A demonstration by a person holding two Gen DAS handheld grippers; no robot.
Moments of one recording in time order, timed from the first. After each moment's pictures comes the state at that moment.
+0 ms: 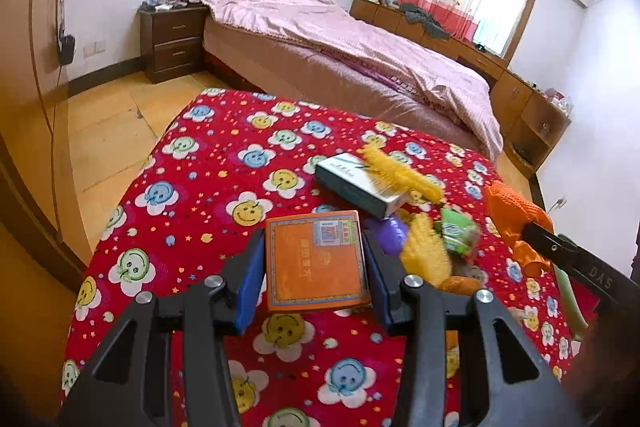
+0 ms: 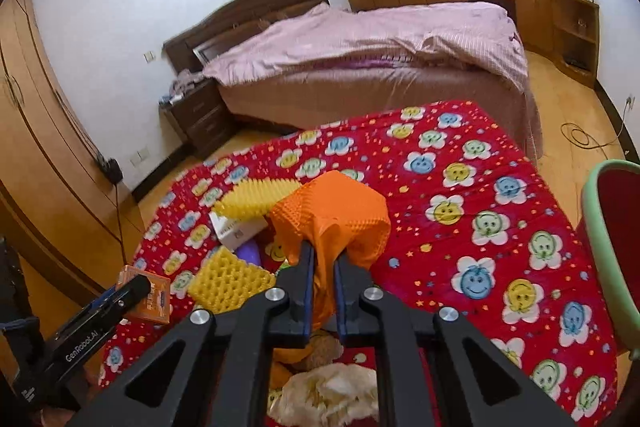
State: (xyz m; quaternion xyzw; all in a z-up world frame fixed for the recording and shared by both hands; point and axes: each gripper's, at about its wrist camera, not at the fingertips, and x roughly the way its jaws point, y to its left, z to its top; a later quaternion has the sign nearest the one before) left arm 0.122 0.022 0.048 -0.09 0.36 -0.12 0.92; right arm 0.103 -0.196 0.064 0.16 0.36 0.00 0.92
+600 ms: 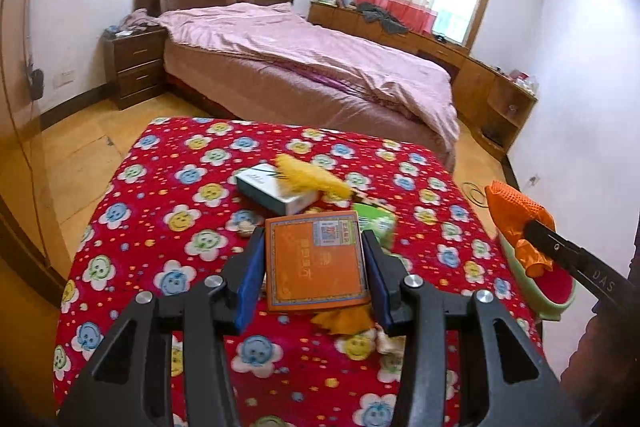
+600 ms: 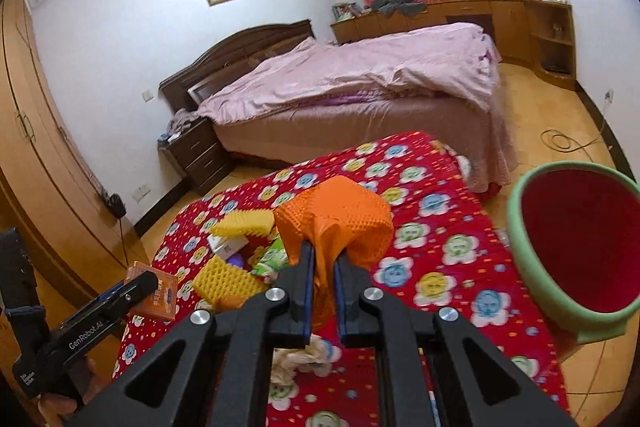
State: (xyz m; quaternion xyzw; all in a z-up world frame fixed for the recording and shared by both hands) left arm 0.083 -0.036 0.091 -0.06 0.34 -0.18 0.92; right arm 0.024 -0.251 0.103 0.19 0.30 -0.03 0.94
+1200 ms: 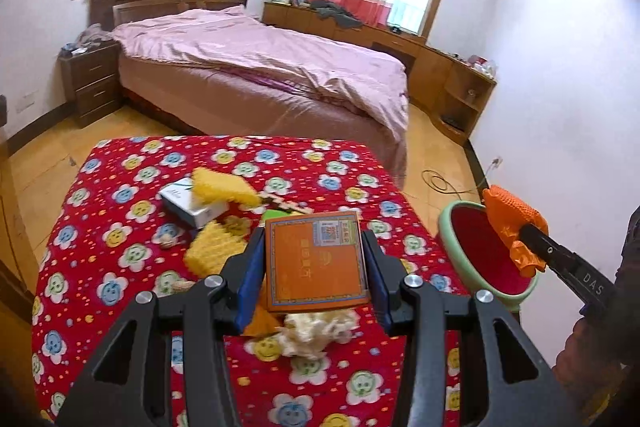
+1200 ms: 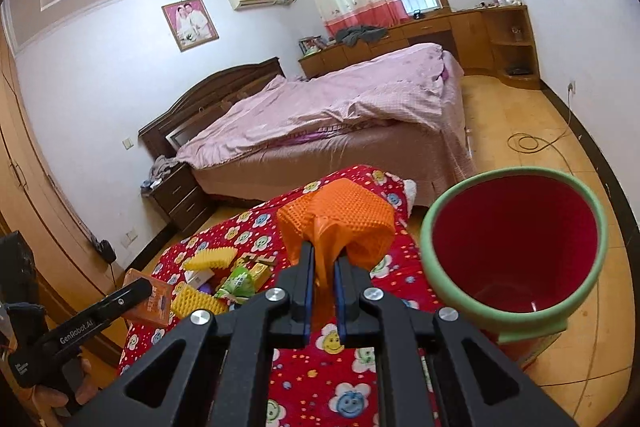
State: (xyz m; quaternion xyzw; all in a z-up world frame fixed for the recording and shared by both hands) left arm 0.062 -0.100 0.120 -0.04 0.34 -0.26 0.90; right arm -0.043 -0.321 0.122 0.23 0.24 -0.08 0.94
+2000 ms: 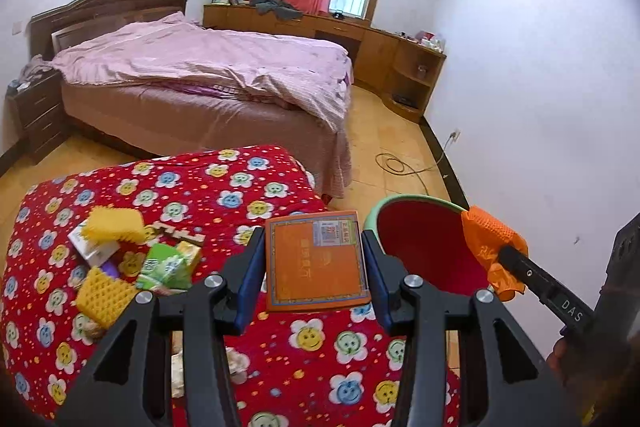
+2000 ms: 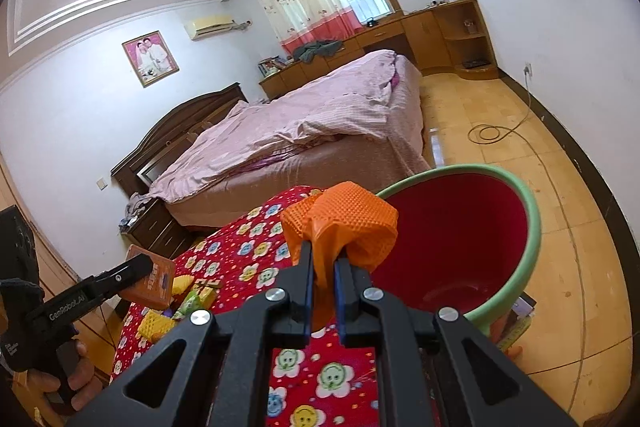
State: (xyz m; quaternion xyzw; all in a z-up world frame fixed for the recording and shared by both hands) left arm 0.056 -0.214 0.132 0.01 0.33 -0.34 0.88; right arm -0.092 -0.395 0.110 0.27 0.22 -0.14 0.93
